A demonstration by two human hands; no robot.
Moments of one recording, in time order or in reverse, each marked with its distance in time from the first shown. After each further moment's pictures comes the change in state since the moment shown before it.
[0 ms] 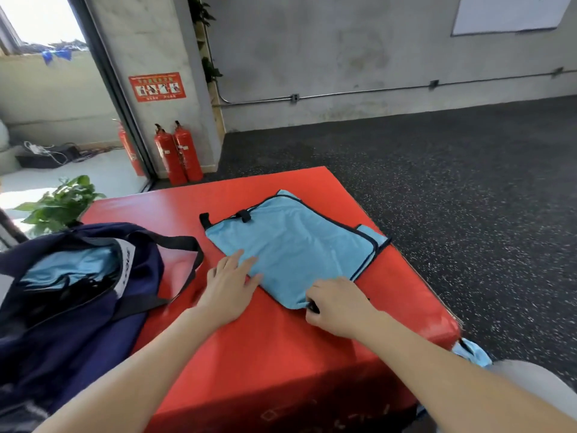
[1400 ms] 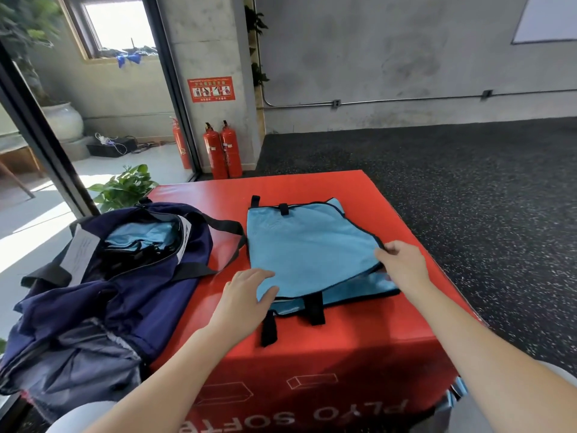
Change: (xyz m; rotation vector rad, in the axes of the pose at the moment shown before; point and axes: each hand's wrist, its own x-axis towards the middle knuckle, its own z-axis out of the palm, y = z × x) left_hand -0.104 -0.007 -0.025 -0.183 0.224 -0.025; right_hand 0.001 0.046 -0.028 0.825 0.367 0.727
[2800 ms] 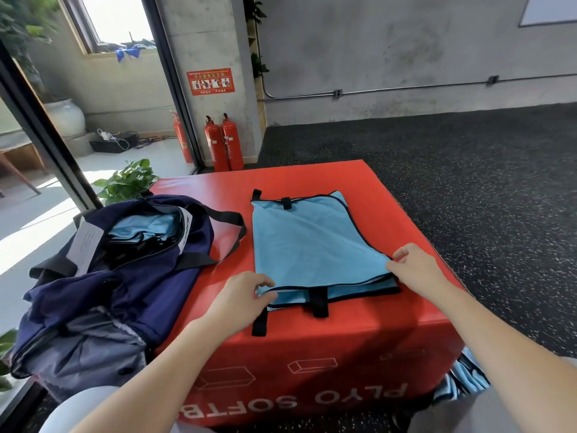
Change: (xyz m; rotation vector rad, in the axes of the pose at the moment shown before) left_hand -0.011 0.005 -0.011 -0.014 -0.212 -0.115; right_hand -0.003 0.047 -0.024 -0.267 -0.172 0.014
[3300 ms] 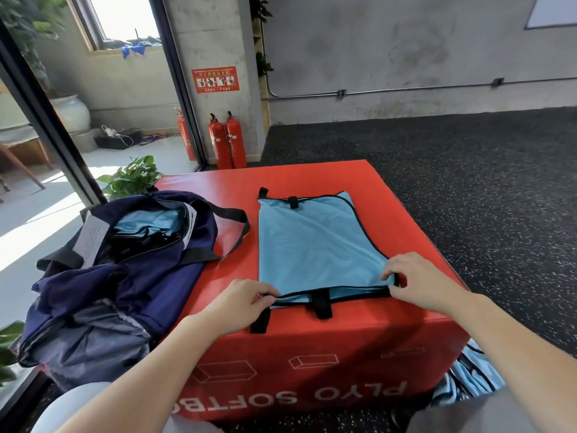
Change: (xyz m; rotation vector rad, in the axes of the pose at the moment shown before) left_hand -0.011 -0.009 -0.007 -0.002 -0.179 0.094; right_hand -0.016 0.016 -0.013 -0.397 -0.207 -0.591
